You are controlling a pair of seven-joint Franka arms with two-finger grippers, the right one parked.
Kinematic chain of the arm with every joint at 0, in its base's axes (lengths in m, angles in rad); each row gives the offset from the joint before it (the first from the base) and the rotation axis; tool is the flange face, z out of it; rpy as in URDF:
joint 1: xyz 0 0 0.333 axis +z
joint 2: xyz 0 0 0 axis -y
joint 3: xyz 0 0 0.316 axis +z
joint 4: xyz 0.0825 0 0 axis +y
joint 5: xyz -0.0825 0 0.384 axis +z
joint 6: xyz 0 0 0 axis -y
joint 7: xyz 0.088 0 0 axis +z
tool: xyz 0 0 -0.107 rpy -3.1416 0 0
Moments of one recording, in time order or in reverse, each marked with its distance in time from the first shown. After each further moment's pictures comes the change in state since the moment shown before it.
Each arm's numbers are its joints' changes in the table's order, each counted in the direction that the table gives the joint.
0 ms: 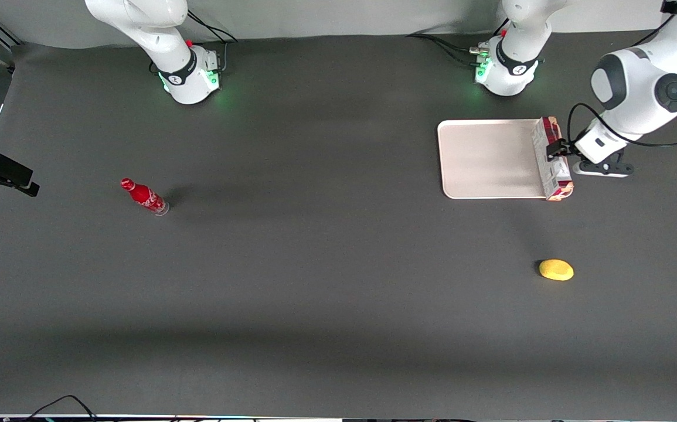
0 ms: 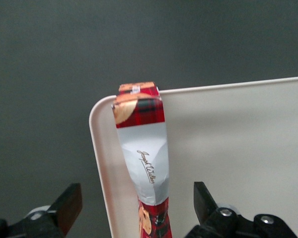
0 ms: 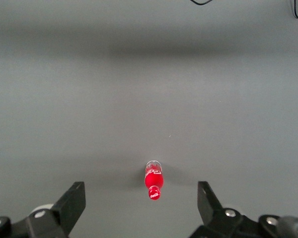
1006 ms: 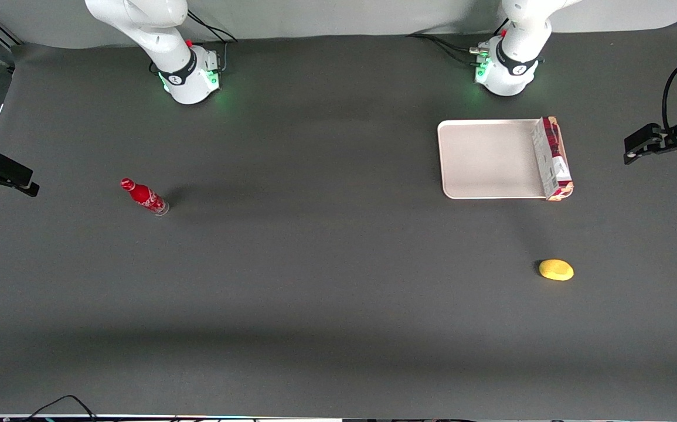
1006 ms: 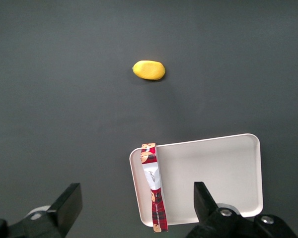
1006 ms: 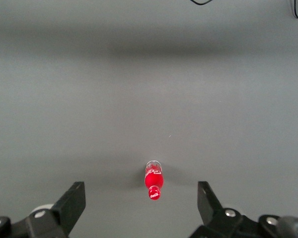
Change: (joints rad) arm -0.022 -0.055 -0.106 -0.882 0.071 -0.730 0.117
